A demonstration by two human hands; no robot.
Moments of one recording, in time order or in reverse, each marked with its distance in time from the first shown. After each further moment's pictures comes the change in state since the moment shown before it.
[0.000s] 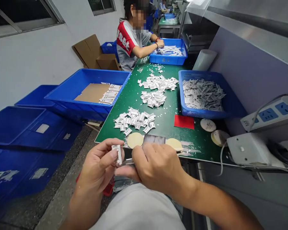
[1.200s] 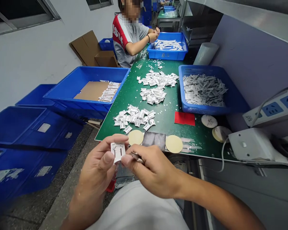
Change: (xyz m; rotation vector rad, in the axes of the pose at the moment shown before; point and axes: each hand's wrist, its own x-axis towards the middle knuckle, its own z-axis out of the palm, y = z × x) left_hand -0.011 0.007 0.014 0.232 -0.004 0.080; right_hand -0.002 -0.001 0.000 1.113 -0.353 0.371
